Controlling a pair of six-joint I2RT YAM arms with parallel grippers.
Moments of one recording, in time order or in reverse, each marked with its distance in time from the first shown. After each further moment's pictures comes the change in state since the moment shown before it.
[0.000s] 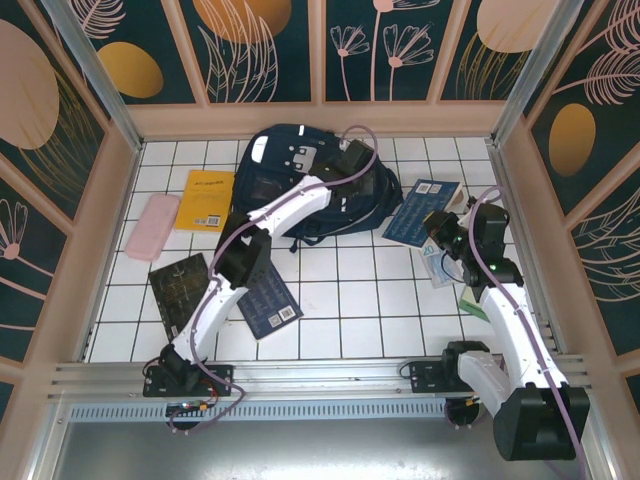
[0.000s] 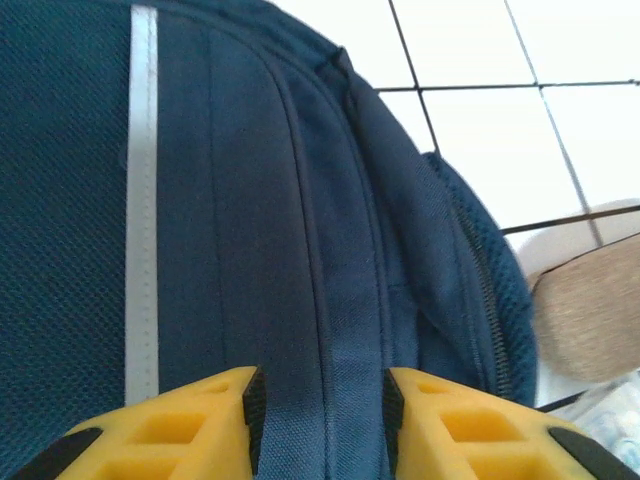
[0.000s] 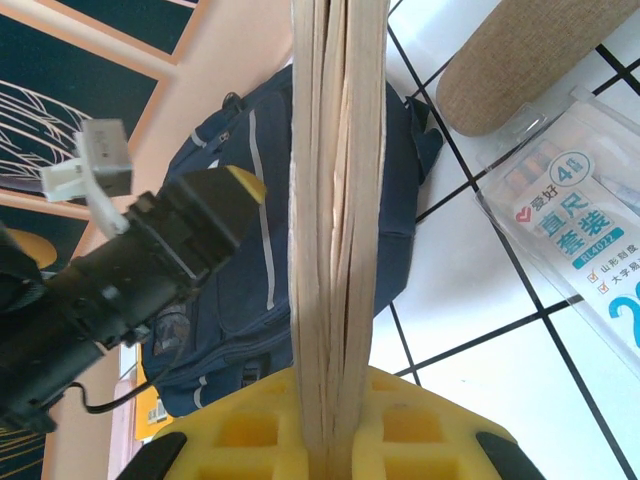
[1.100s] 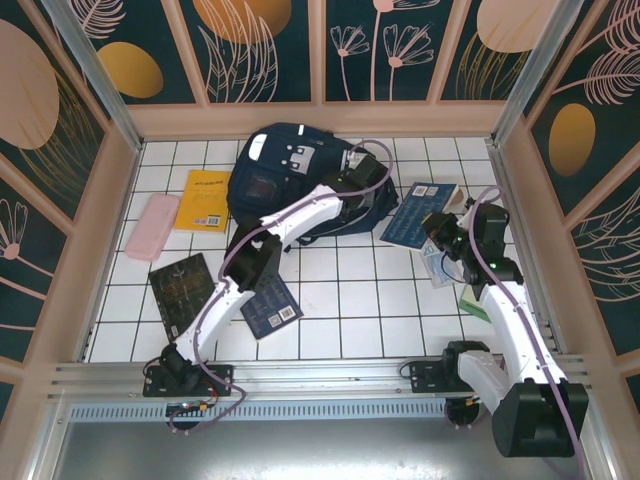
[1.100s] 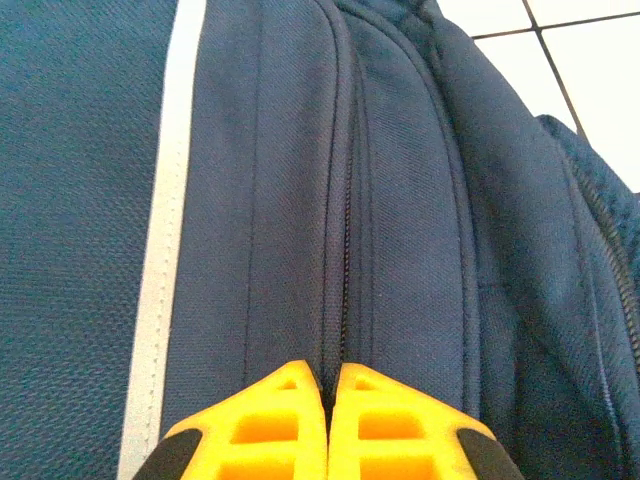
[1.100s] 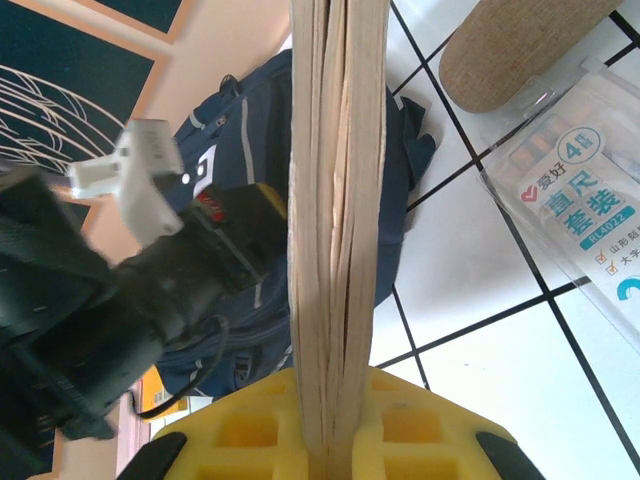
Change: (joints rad) left arm -0.049 0.006 -0.013 -0.072 -0.241 0.071; right arm -0.013 0.026 -0.001 -0.002 -0.054 -0.002
